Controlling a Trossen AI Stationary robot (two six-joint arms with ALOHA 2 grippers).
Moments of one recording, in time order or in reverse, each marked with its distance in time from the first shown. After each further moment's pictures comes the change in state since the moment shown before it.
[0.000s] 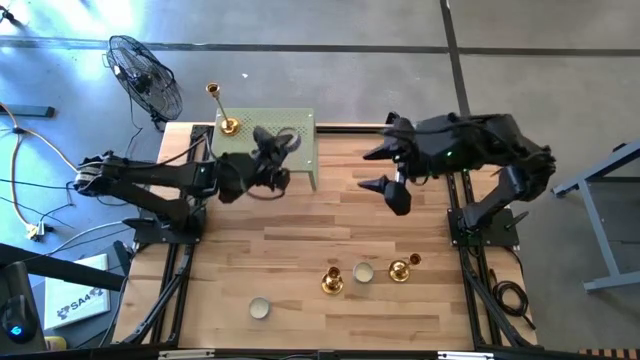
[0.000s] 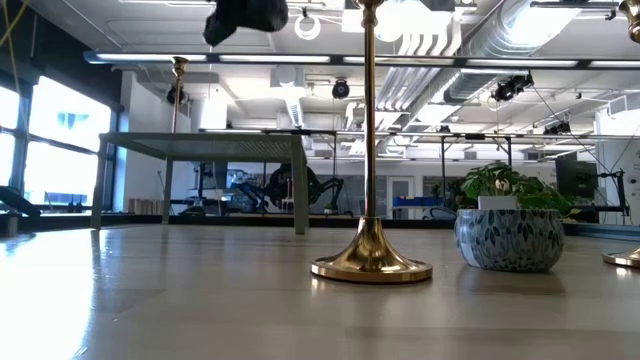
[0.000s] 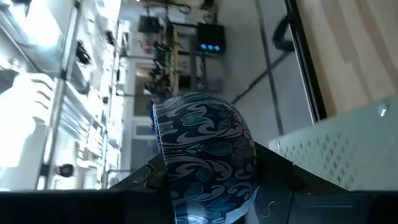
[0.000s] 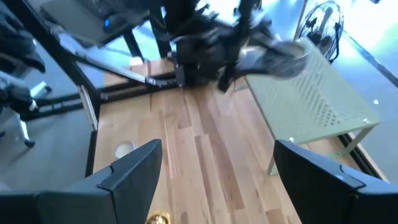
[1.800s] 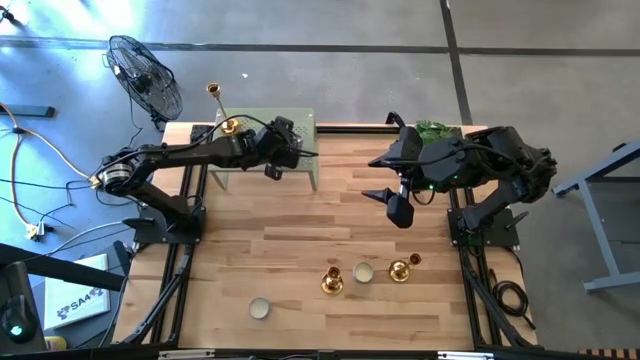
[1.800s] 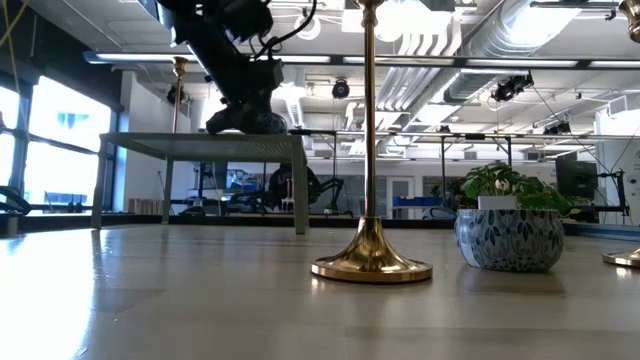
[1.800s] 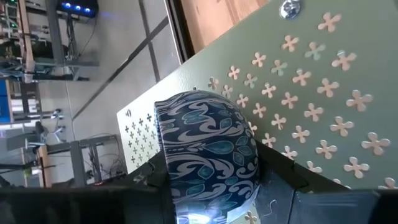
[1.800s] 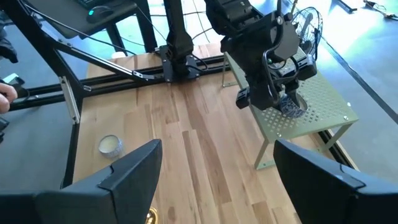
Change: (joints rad) left arm 0.403 0.259 0.002 -0.274 0.513 -0.261; right arm 0.112 0.007 0.000 -0.044 0.165 0.026
